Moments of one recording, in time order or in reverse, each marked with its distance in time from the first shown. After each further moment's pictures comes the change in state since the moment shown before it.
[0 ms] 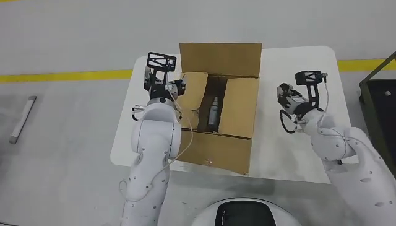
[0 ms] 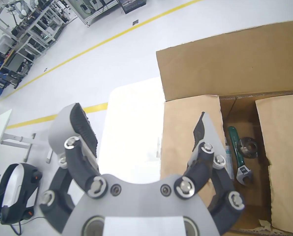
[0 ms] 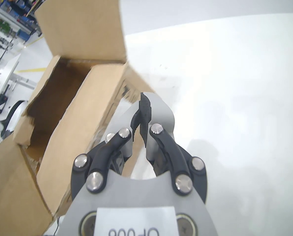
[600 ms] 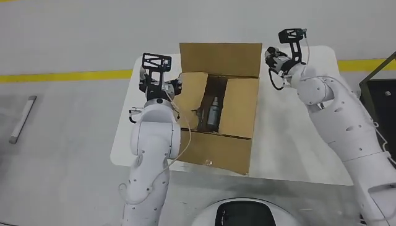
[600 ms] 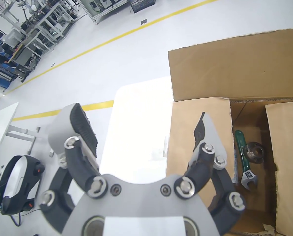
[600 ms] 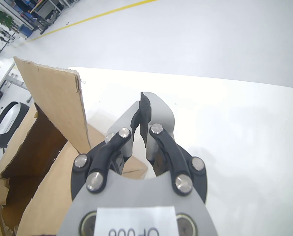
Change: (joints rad) left arm 0.013 -0.010 -0.012 -0.020 0.045 0.030 -0.008; right arm 0.553 -0.059 -0.225 0.670 0.076 -0.250 -0.093
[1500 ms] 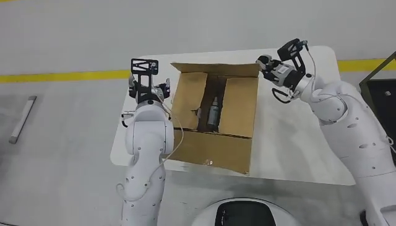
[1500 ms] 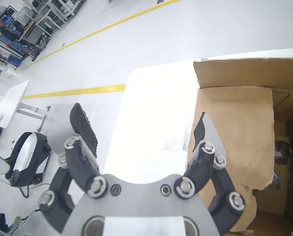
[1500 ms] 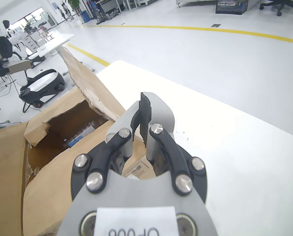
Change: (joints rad) left arm 0.017 -0.010 -0.070 0.042 0.055 0.022 -0.041; right arm -0.197 0.061 0.106 -0.256 -0.089 -0.410 -0.035
